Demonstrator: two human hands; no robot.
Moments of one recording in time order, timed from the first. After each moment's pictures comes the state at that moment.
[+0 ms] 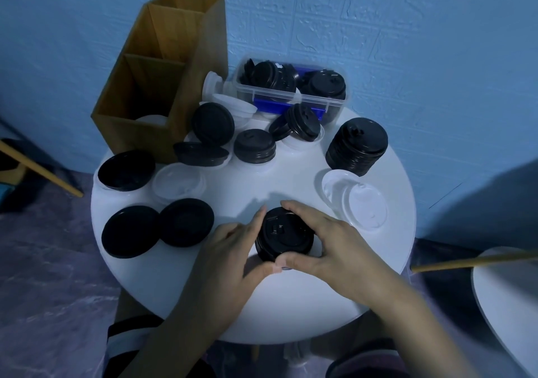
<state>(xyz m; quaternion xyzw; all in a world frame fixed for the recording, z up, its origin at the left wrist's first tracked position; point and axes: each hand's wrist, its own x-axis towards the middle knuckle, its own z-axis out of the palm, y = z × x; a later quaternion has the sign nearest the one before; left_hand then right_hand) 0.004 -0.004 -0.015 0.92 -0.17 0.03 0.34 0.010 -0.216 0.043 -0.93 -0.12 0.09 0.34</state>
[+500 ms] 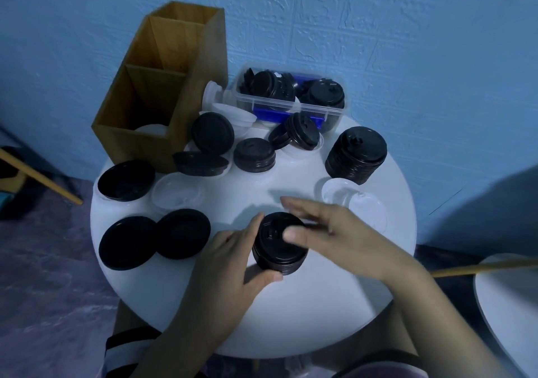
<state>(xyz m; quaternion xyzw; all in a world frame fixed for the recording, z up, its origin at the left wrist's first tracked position) 0.008 -0.006 -0.009 0.93 -0.15 0.05 0.32 0.041 -0.225 0.058 -0.85 -0.12 0.18 0.48</state>
